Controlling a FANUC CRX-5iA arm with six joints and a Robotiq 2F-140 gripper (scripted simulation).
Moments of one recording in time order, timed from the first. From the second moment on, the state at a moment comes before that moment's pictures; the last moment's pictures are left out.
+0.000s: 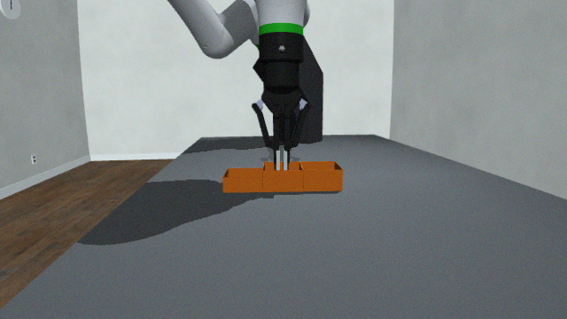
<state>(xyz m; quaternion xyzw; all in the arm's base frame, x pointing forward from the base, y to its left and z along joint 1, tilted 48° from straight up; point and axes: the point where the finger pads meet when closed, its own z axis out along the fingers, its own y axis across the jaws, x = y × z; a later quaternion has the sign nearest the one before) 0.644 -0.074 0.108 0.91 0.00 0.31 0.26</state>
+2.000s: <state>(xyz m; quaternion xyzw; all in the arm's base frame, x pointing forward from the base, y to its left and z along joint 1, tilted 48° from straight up) 0.616 -0.018 0.133 0.91 0.00 0.31 0.26</state>
